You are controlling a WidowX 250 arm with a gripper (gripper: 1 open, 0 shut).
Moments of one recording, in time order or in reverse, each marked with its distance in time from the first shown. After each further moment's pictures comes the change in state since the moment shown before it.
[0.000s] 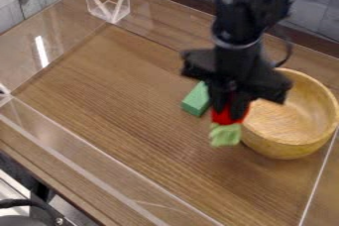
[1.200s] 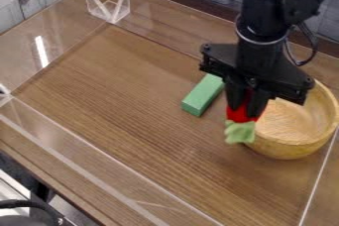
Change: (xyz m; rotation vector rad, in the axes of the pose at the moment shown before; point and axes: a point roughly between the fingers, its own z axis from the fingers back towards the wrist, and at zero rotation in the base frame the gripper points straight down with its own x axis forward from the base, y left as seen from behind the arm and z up) arm 0.005 -0.013 -0.001 0.016 -0.011 -0.038
